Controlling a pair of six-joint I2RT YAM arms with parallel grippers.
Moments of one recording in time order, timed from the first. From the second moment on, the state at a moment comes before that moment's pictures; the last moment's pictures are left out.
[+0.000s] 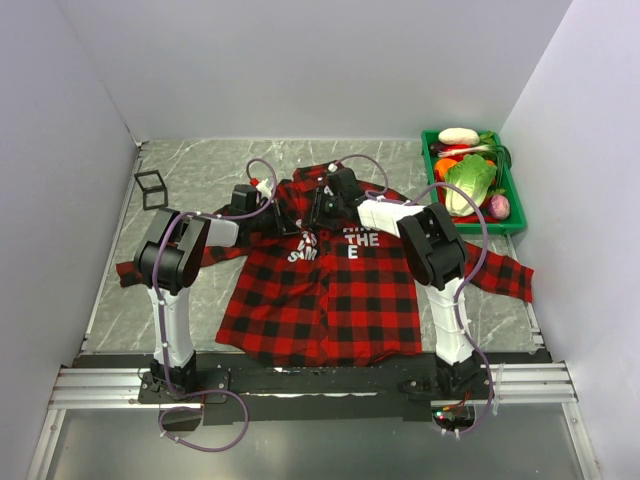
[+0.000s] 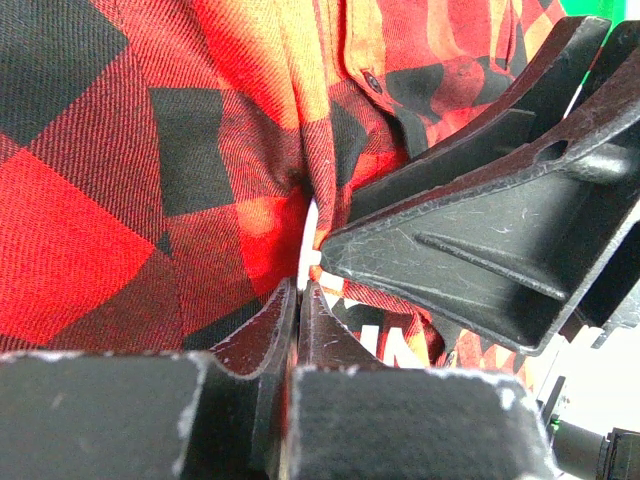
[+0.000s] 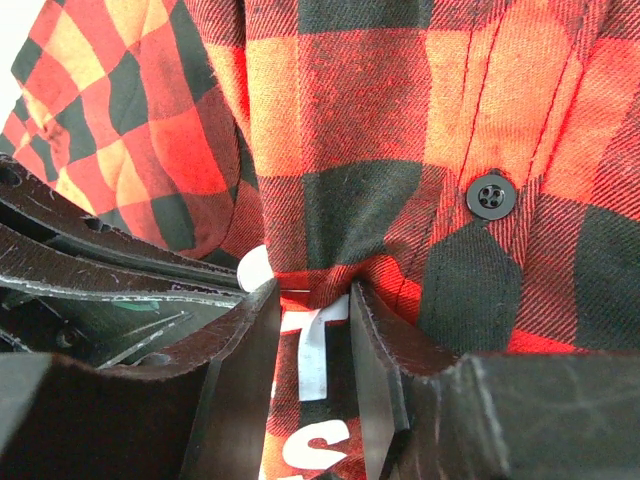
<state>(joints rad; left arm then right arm) -0.31 2.05 1.08 0.36 0.57 -0.63 0.51 2.20 1.51 -0.09 -0.31 0.67</state>
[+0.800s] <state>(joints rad) -0.32 2.04 1.05 0.40 0.56 -0.63 0.52 2.21 1.56 -0.15 -0.25 0.66</state>
